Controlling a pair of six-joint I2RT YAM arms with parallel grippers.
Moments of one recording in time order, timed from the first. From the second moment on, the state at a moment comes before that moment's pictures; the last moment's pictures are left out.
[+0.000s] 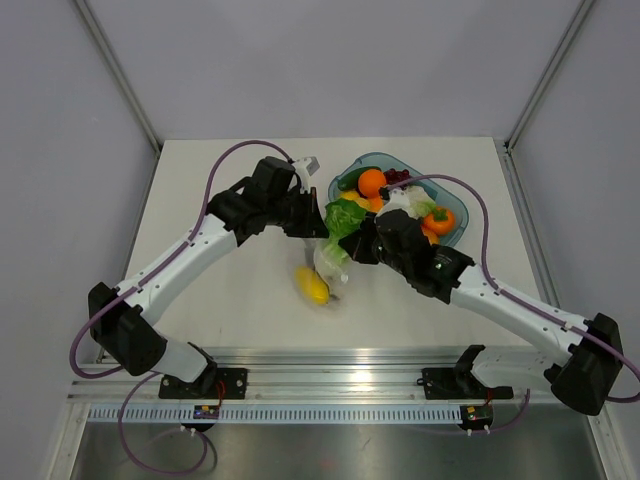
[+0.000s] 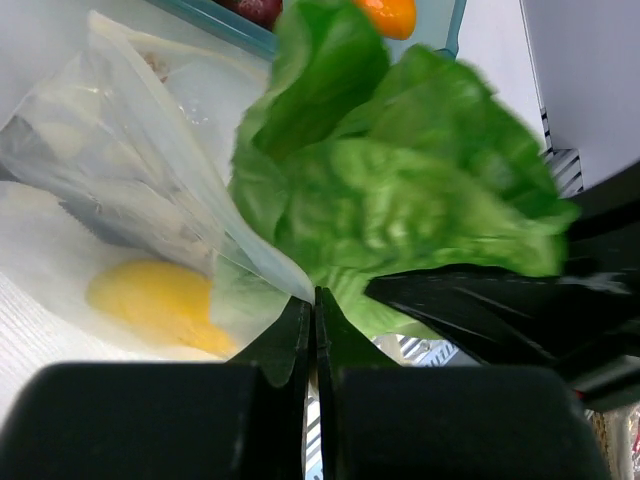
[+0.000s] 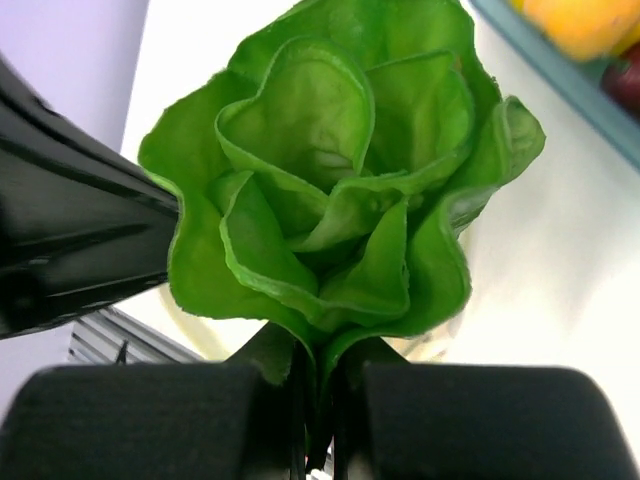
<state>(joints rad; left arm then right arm) -0.64 1.45 1.40 -0.67 0.32 -0.52 0.85 1.17 0.98 -0.27 0.21 0.79</state>
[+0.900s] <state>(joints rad) -0.65 1.47 1.40 -0.67 0.39 -0.50 0.90 1.10 1.02 -0.60 0.49 0.74</state>
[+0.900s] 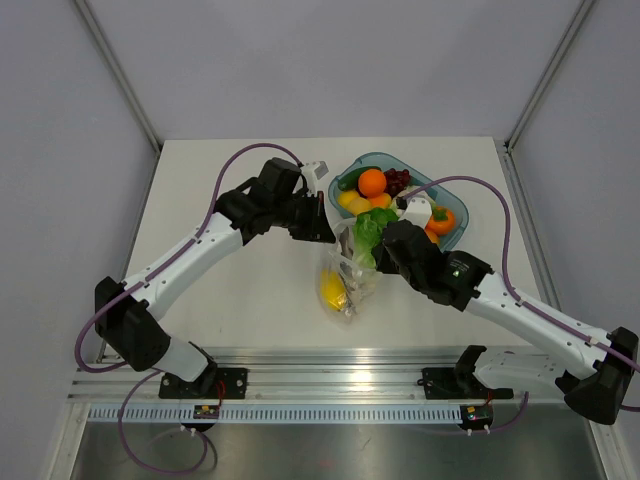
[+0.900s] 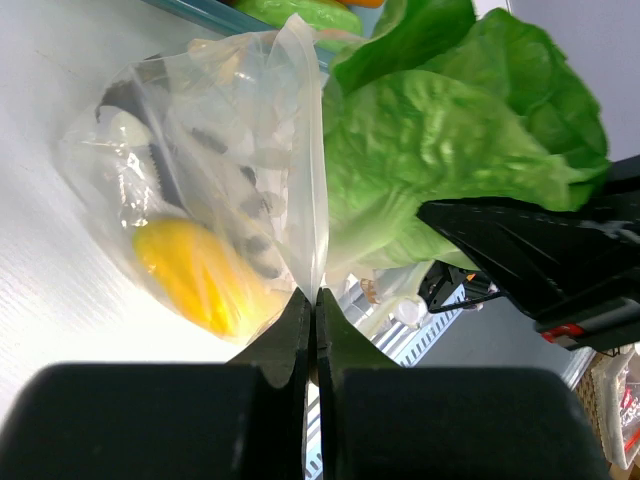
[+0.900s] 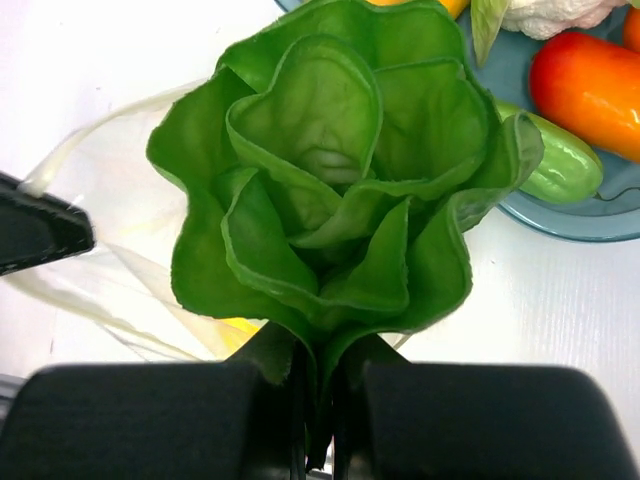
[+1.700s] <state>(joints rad) -0.68 1.51 1.40 -0.64 0.39 -0.49 0.90 1.14 1.01 -0.43 0.33 0.73</state>
